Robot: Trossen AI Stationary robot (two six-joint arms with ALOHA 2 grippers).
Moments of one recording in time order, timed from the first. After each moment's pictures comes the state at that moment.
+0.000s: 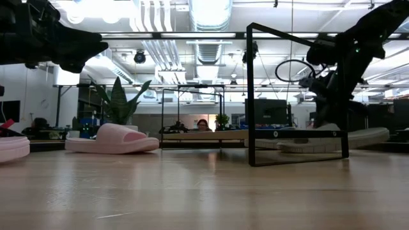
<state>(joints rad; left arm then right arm) -0.02 0.08 0.01 0.20 -0.17 0.07 -0.72 1.04 0.51 -0.50 -0.09 0.59</state>
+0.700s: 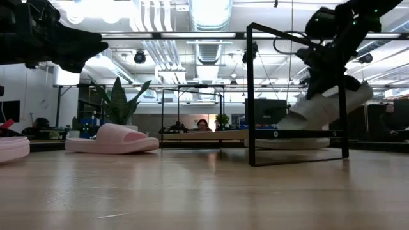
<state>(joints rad) -0.02 0.08 0.01 0.20 -0.17 0.07 -0.72 0.97 0.74 -0.70 -0.08 0.52</state>
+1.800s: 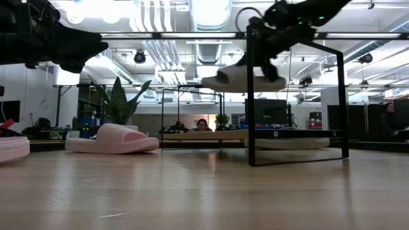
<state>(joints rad) -0.02 0.08 0.01 0.20 -0.17 0.07 -0.64 1.42 1.10 -0.24 -0.50 0.42</state>
